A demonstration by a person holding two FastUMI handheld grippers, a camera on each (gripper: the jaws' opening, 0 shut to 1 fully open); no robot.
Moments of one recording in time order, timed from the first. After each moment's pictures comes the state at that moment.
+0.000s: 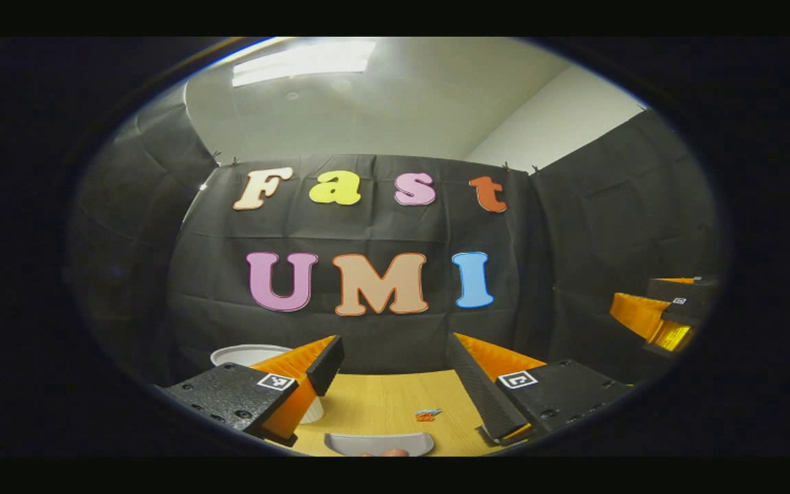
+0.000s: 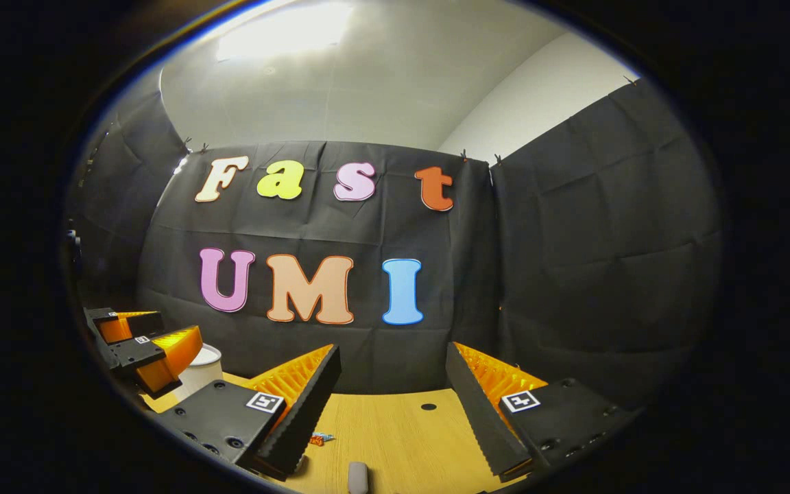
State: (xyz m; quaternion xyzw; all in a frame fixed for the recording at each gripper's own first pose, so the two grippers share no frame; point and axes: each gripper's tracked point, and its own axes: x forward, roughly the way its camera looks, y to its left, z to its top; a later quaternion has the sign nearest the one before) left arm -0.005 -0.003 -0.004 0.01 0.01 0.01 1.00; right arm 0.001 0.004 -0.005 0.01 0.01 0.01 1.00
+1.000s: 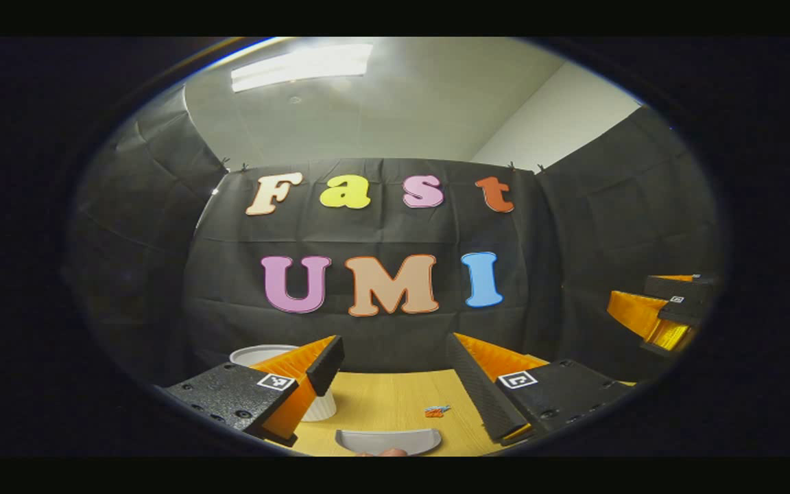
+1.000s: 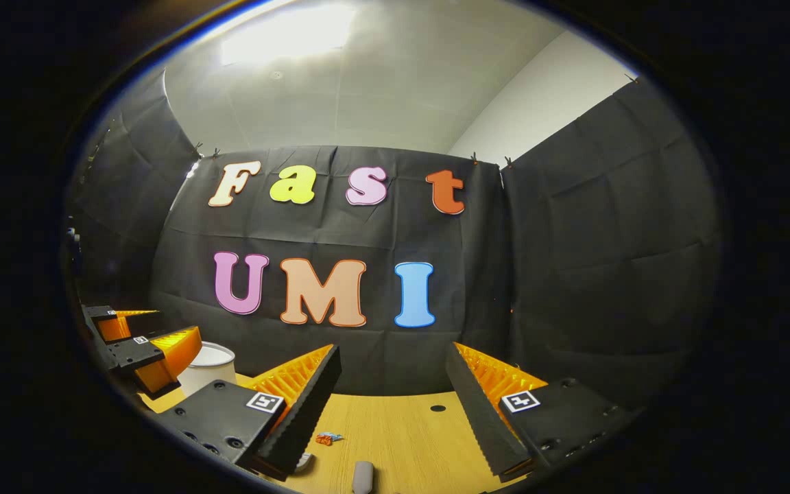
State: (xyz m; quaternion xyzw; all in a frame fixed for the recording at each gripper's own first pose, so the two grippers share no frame) left arm -0.030 0.002 0.005 0.02 0.01 0.03 1.00; right arm -0.010 0.008 -0.001 0.01 0.00 0.04 1.00
